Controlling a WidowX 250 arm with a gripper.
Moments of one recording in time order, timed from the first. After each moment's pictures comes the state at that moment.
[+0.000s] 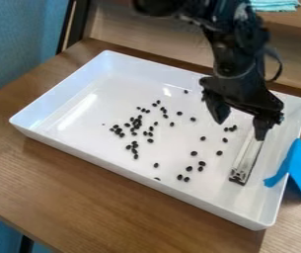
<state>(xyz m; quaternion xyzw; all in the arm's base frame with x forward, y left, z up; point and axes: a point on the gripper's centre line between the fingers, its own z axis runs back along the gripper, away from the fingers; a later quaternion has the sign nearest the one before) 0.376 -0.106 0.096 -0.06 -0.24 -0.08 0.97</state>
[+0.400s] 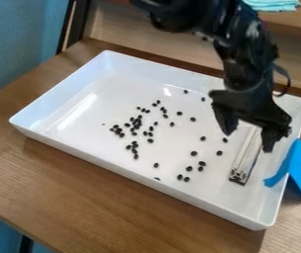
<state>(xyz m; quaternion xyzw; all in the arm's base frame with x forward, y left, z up) 0.380 -0.119 0.075 -0.06 -0.22 -0.09 0.97</state>
